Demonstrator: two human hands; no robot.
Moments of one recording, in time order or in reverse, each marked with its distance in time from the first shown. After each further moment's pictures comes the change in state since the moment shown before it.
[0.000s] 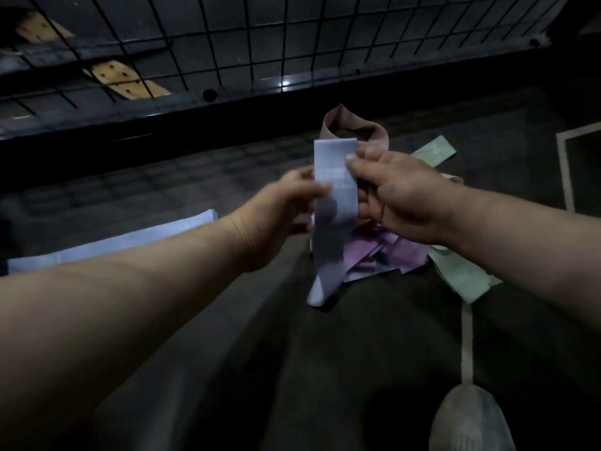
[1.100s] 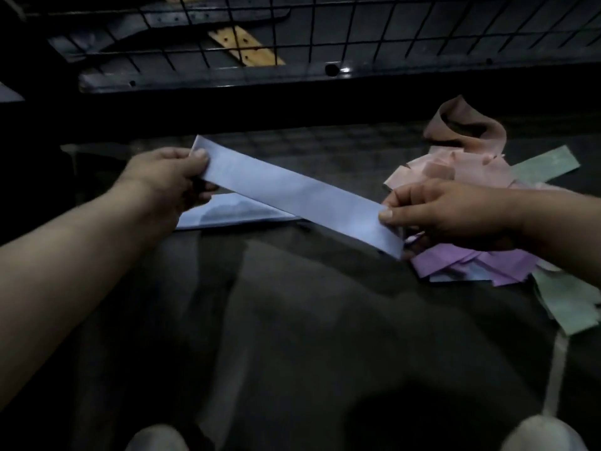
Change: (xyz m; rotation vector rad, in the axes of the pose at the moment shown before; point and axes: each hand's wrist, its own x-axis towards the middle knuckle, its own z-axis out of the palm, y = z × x) left_hand -0.125 -0.005 -0.199 -0.025 0.836 -0.014; right_hand 0.013 0.016 0.072 -0.684 -0.401 0.242
